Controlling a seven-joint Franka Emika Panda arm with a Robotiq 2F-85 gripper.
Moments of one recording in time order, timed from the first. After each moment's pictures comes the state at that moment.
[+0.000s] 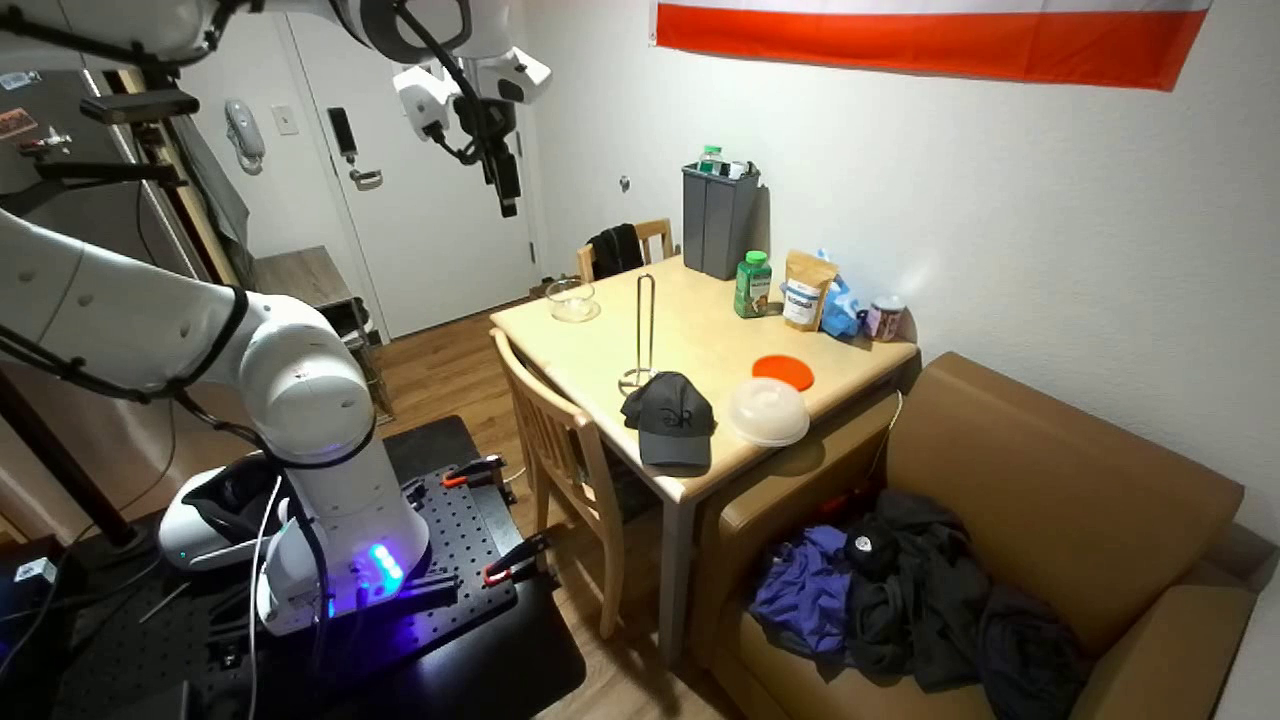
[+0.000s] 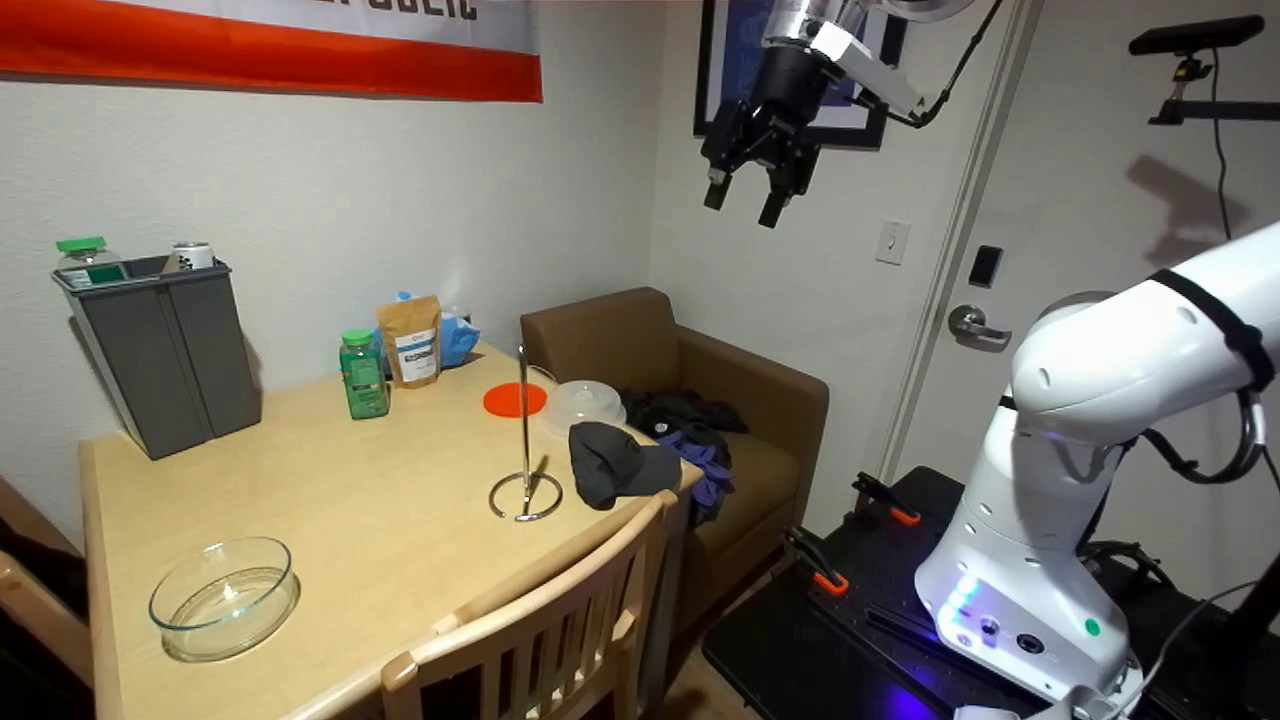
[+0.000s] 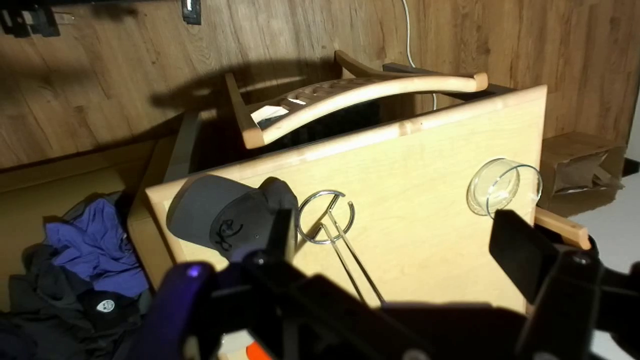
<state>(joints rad) 0.14 -0.80 0.13 -2.43 0.33 1.79 0.28</state>
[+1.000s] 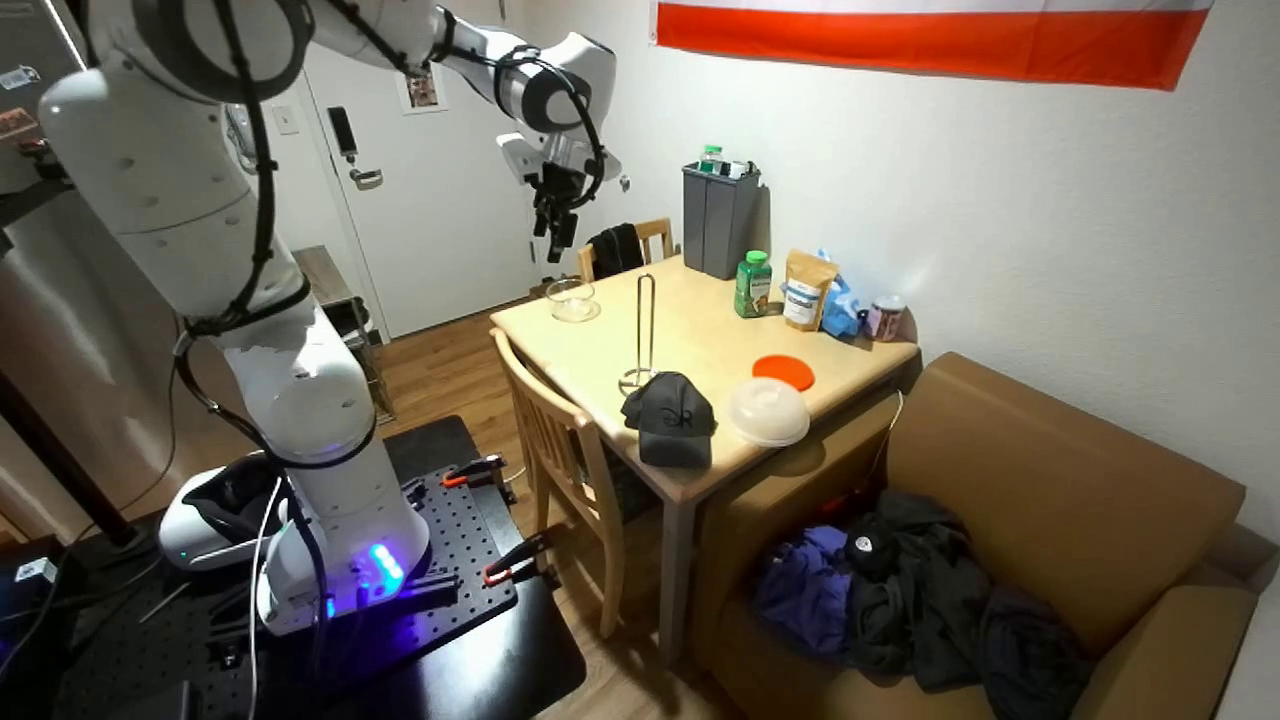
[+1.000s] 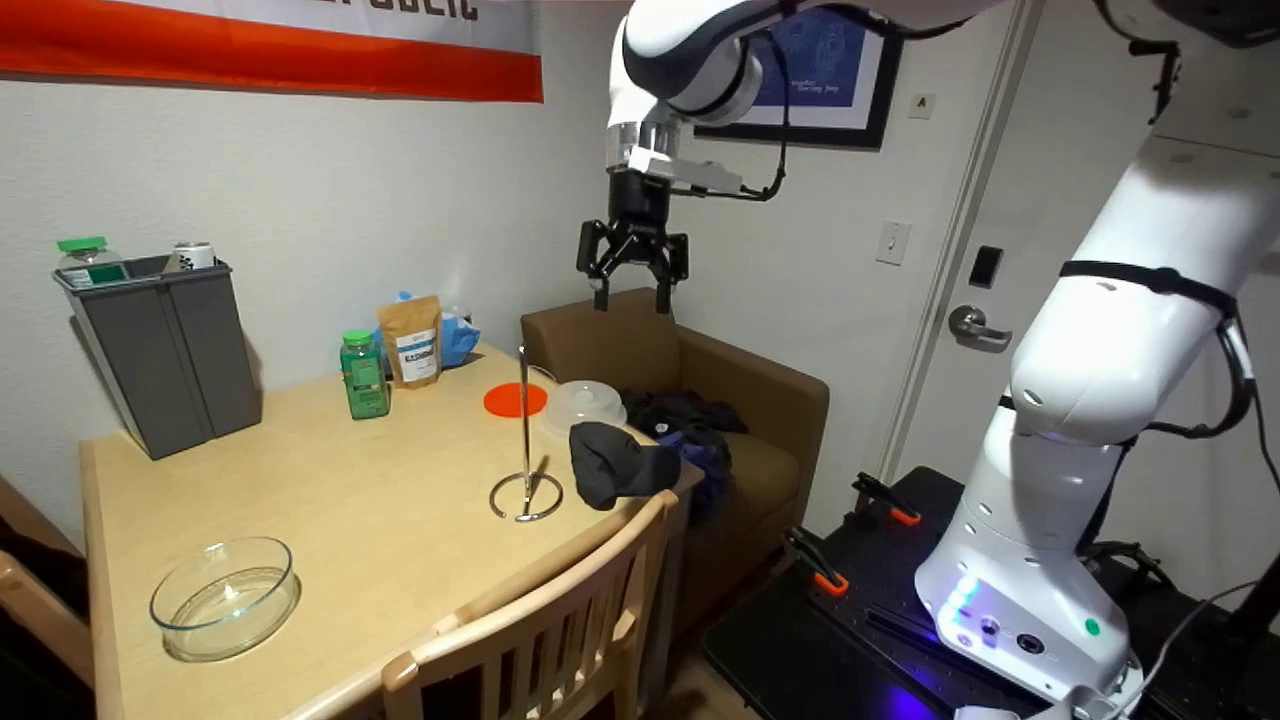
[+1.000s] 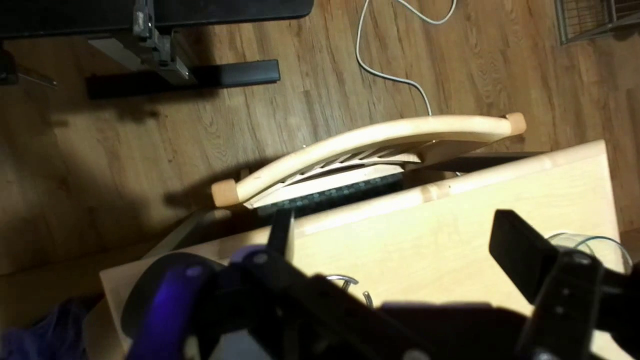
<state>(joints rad) 0.13 -0.13 0.23 -2.15 0.33 1.85 0.36</state>
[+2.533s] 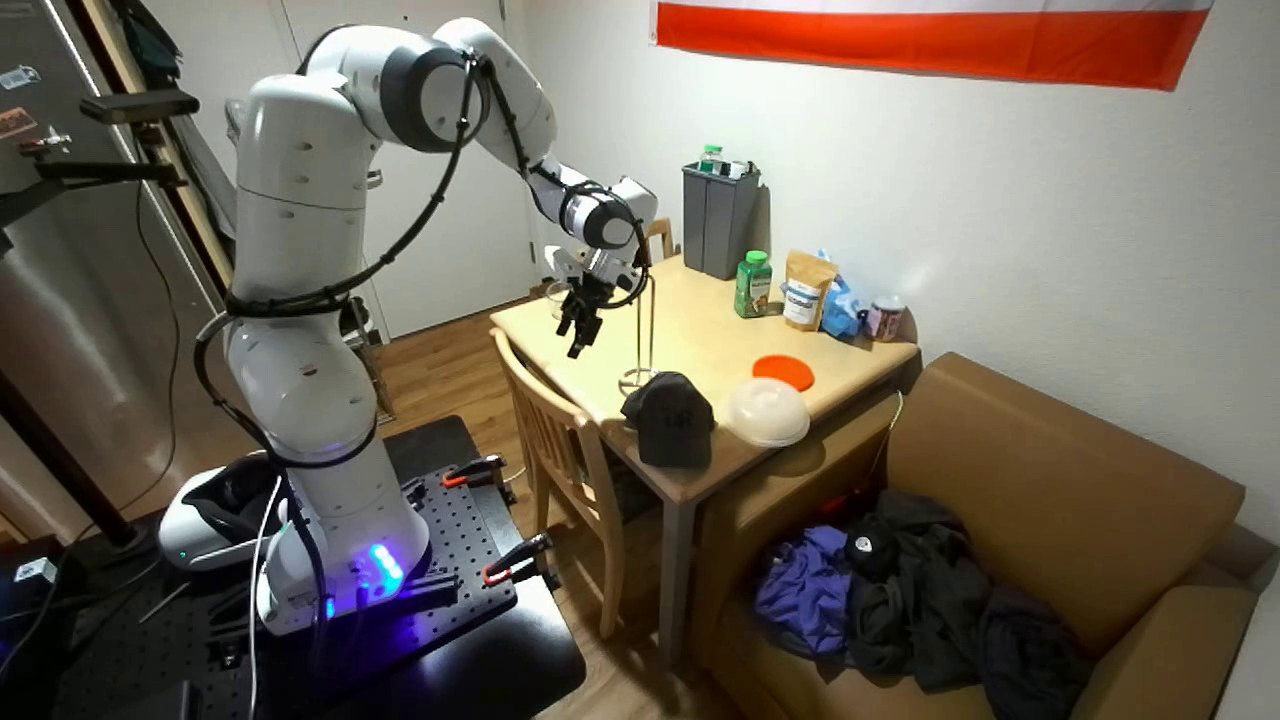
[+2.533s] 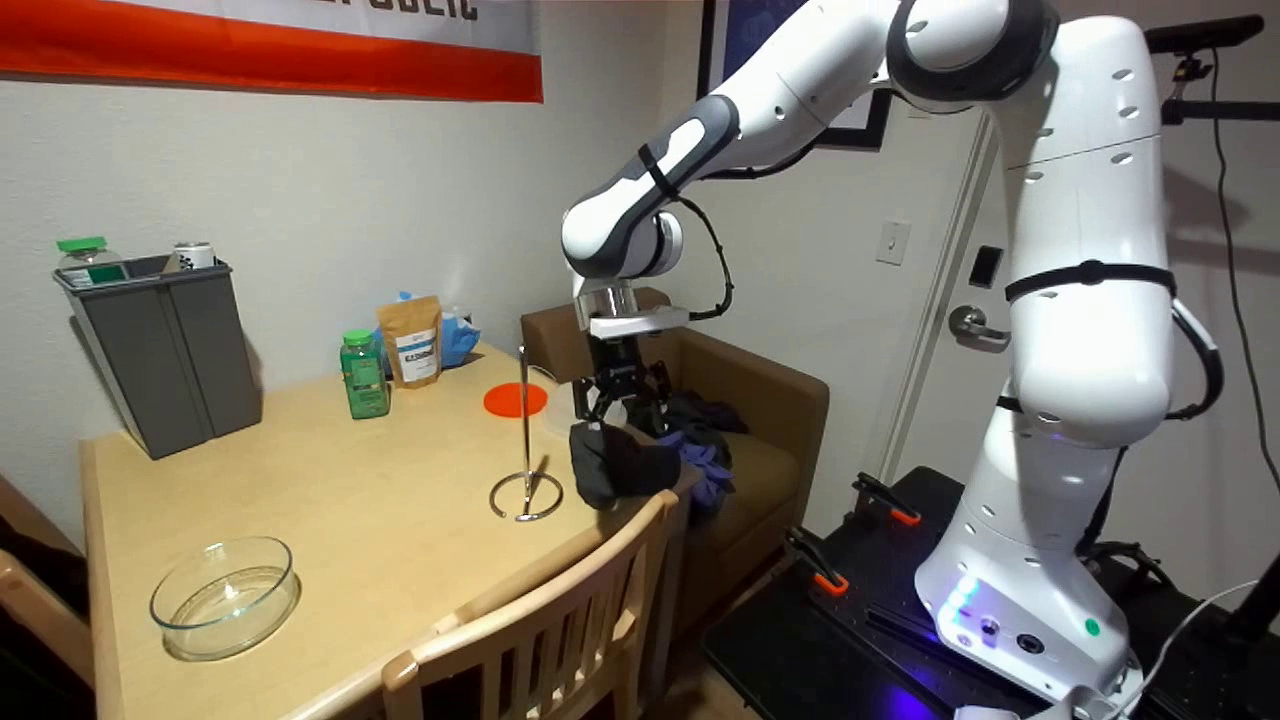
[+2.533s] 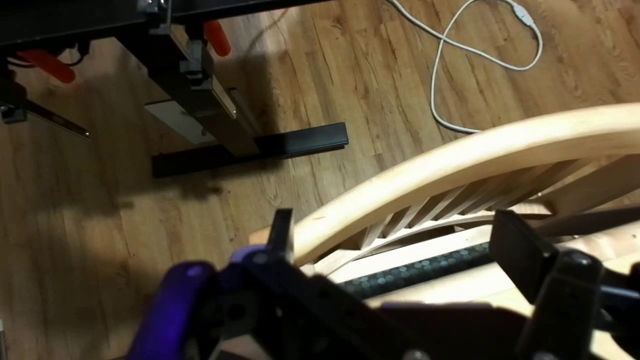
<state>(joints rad) 0.19 0.37 0.15 -2.06 0.21 1.97 0.42</state>
